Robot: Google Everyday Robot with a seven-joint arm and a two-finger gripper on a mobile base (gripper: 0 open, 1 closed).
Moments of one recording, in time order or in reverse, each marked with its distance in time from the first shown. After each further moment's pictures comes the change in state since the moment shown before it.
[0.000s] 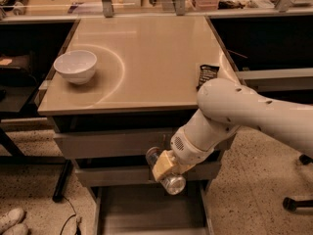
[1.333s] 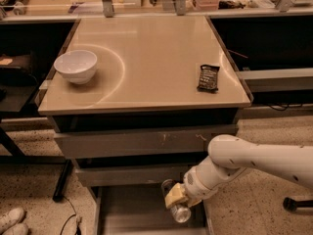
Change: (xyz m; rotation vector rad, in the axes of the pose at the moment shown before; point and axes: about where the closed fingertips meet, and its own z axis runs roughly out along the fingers) arm 0.042 -0.100 0.135 -0.099 0.031 0.264
